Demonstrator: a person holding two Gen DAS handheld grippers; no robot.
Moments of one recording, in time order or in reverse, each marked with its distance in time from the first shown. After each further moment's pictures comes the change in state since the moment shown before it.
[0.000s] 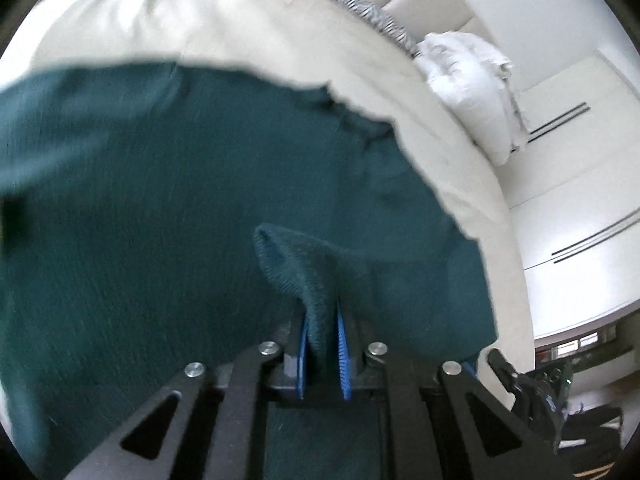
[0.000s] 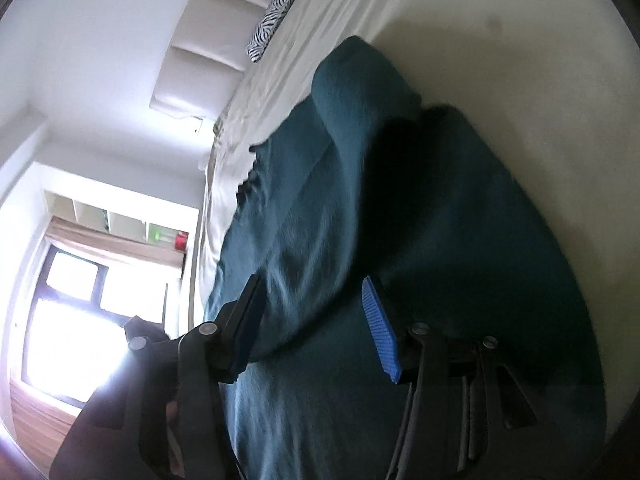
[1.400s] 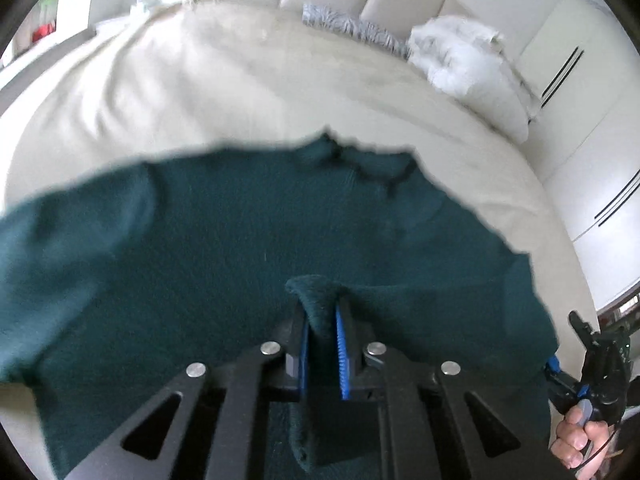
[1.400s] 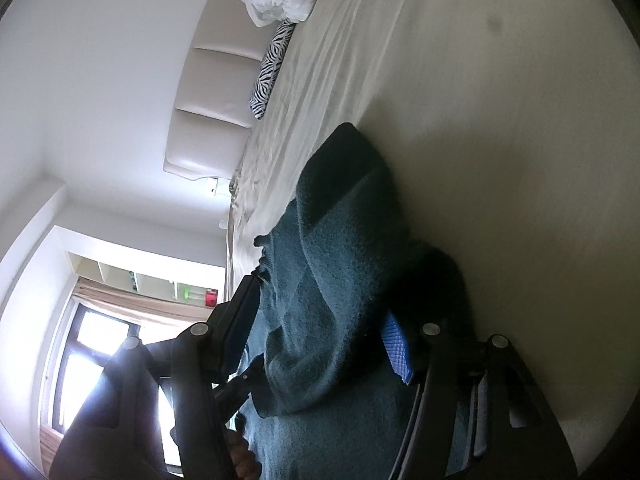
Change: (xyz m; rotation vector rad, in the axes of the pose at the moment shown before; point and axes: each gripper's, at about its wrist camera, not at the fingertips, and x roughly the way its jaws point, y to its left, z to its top) left arm 0.021 -0.011 0.038 0.223 -0.112 0.191; right arm 0.000 -0.025 0.069 0.104 -0.161 0.124
